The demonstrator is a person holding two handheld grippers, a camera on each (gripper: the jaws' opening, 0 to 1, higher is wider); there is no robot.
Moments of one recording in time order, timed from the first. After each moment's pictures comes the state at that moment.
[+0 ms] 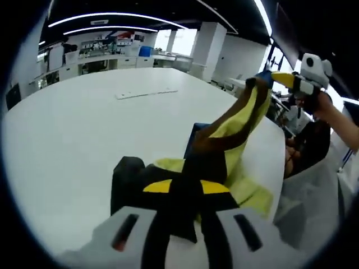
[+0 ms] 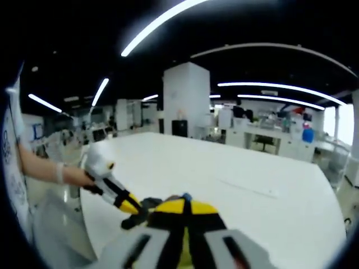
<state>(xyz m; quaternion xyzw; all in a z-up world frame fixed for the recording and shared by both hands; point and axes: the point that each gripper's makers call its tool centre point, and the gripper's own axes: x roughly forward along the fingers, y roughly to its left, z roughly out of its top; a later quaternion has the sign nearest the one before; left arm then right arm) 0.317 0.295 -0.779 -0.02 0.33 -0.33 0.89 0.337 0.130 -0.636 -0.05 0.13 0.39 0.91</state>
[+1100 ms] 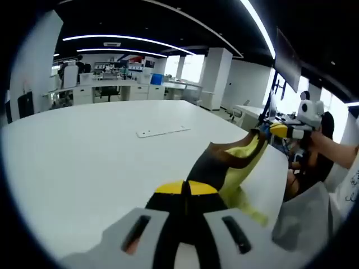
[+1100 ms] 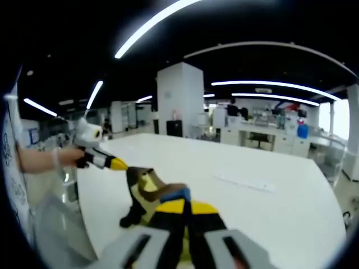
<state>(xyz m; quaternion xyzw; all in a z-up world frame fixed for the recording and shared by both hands) 0.337 0.355 -0.660 -0.04 0.20 -0.29 0.94 0.334 0.115 -0.636 -0.04 0.13 0.38 0.92</state>
